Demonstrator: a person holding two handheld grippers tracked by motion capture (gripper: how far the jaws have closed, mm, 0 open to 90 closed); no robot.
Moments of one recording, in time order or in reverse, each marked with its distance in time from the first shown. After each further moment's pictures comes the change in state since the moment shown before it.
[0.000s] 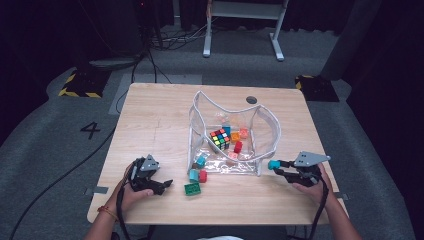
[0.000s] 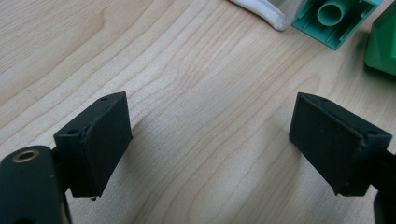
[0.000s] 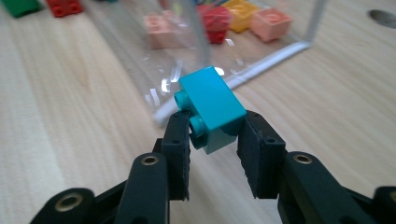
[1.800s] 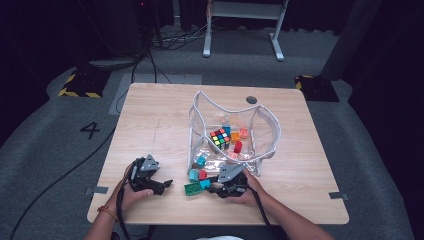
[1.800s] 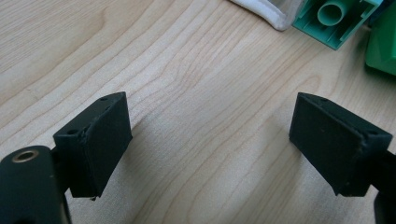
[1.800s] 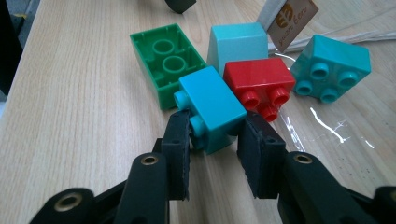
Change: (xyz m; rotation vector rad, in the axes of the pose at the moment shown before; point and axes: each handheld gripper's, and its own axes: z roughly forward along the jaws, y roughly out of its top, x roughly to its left) left arm 0.000 0.000 0.000 0.000 0.001 0.000; right arm 0.135 0.078 0.141 0.036 0.347 -0.211
